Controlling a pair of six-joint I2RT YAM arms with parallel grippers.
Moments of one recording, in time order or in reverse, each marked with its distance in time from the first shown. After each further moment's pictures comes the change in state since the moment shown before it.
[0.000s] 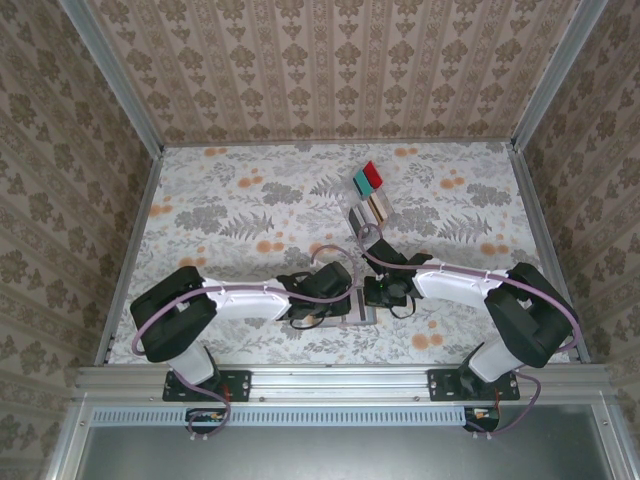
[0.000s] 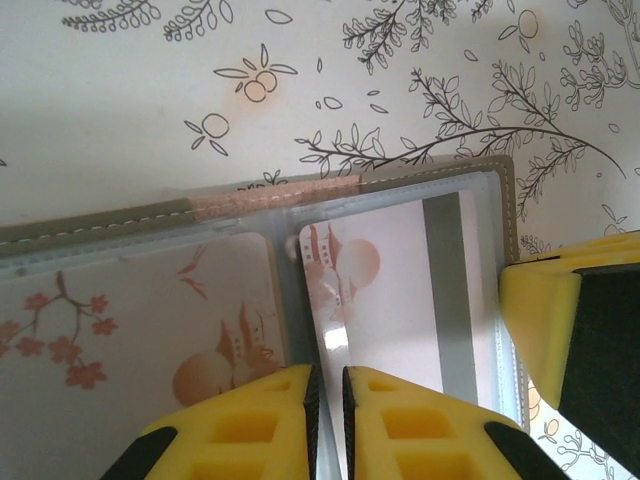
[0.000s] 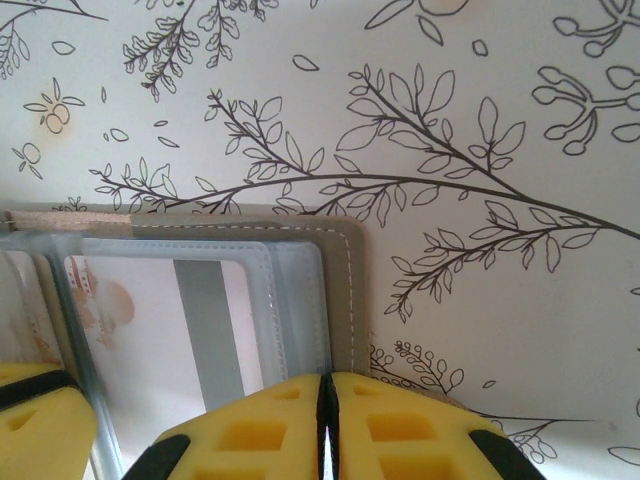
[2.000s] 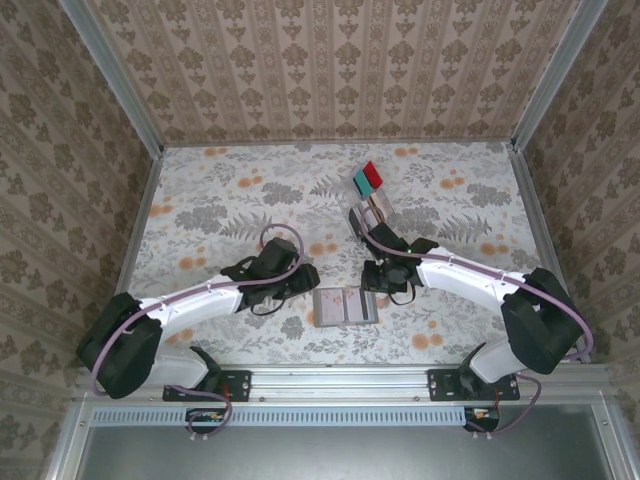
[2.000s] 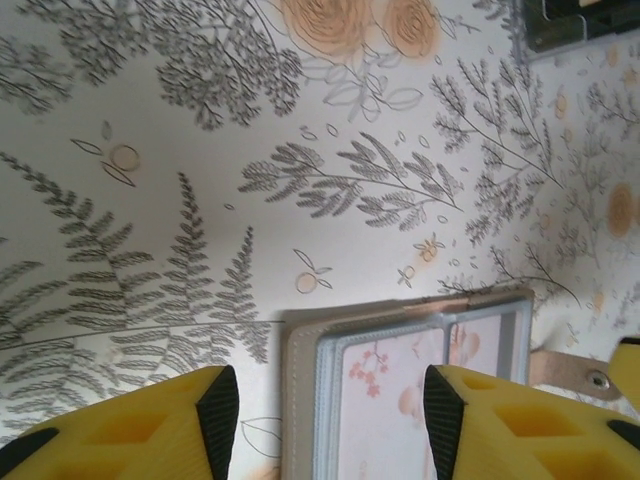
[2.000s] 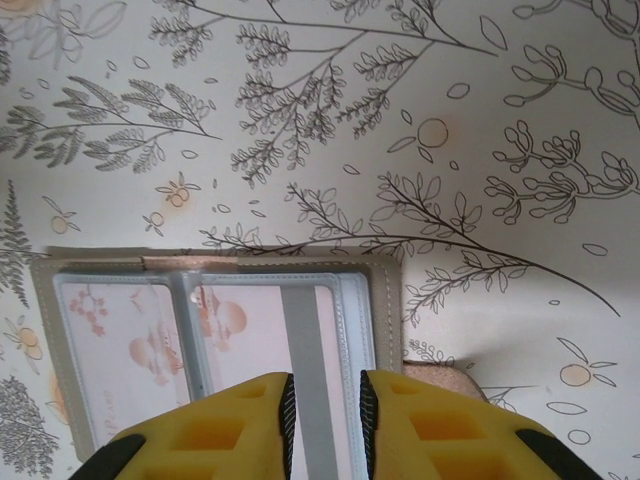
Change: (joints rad) left arm 0.321 -0.308 -0.171 -0.039 0.148 0.059; right arm -0.014 -0.049 0.151 -0.167 0.054 0.003
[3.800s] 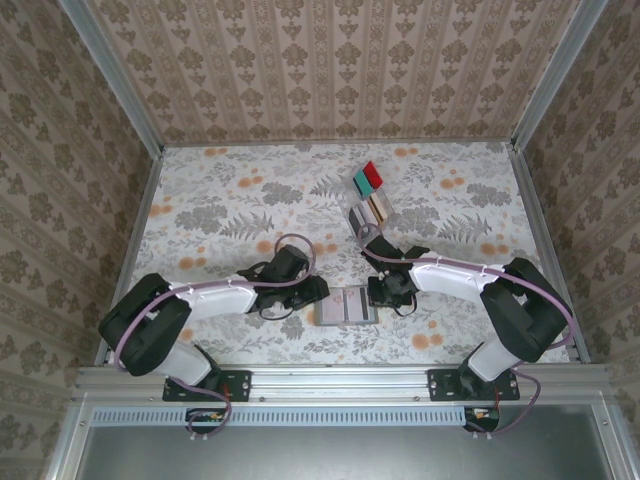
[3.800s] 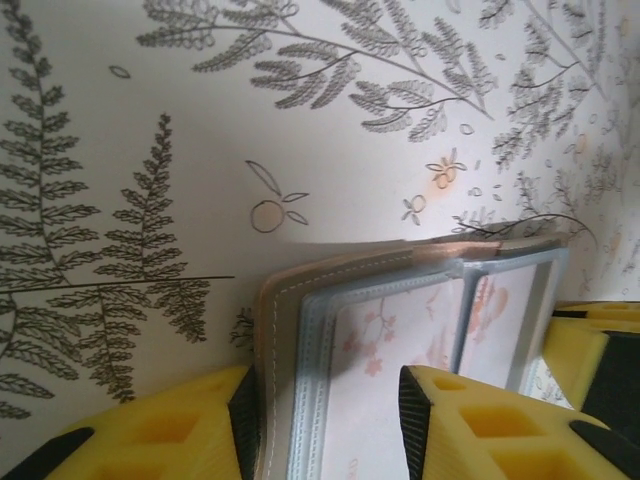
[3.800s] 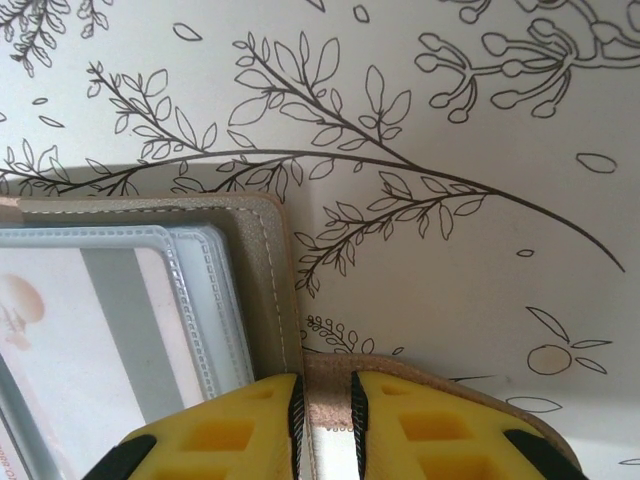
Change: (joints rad) left arm -0.042 0.147 -0.027 0.146 0.133 -0.074; right arm 0.000 0.085 -0.086 0.012 -0.023 -0.026
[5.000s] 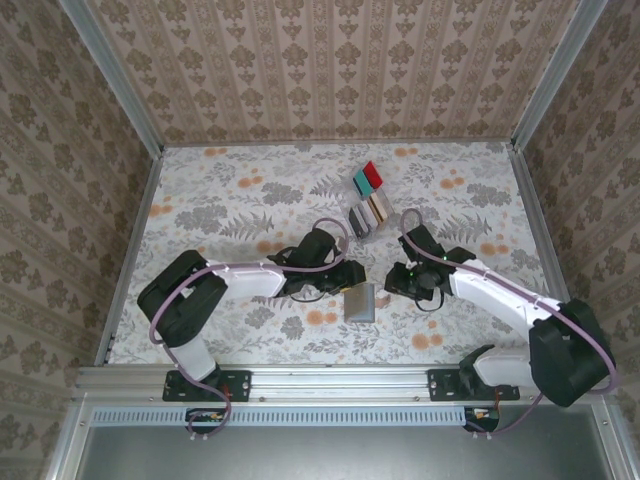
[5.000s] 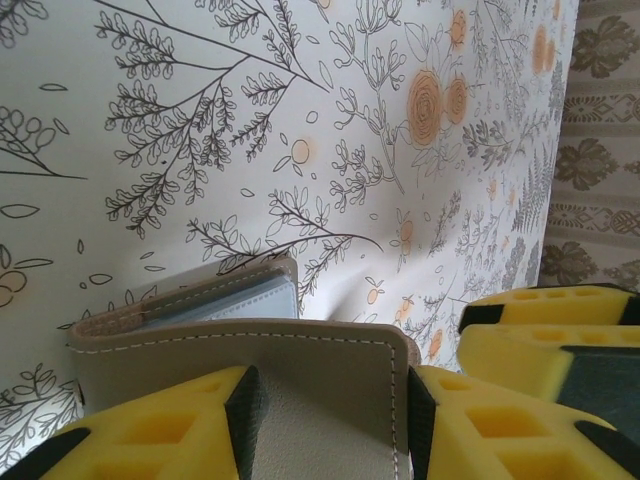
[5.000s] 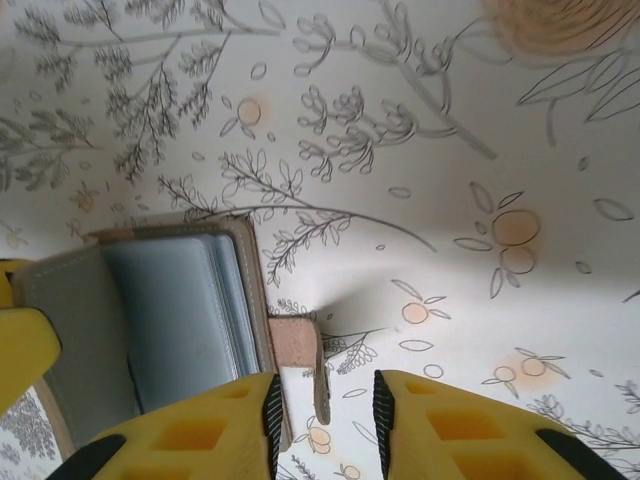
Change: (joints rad) left arm -0.060 0.248 0.230 0.198 0.181 -0.014; right arm -0.188 -0.282 -0.089 -0.019 -0.101 0.019
